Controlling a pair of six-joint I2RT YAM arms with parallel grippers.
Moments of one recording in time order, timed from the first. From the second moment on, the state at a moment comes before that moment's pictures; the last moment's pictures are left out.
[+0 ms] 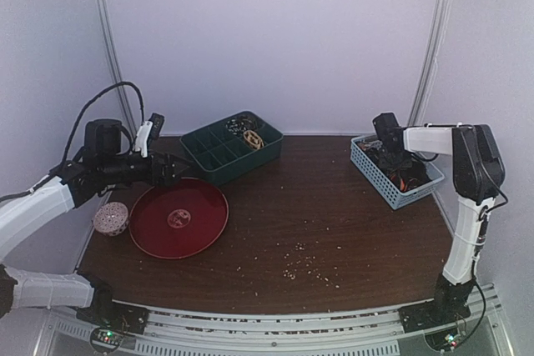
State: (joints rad) left arm -0.39 1.03 0.84 -0.24 0.40 -0.18; right arm 0.17 1.98 1.42 -0.49 0.62 0.31
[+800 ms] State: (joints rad) left arm -0.39 1.03 0.84 -0.24 0.40 -0.18; right arm 0.15 1.99 1.41 -0.52 0.58 0.37
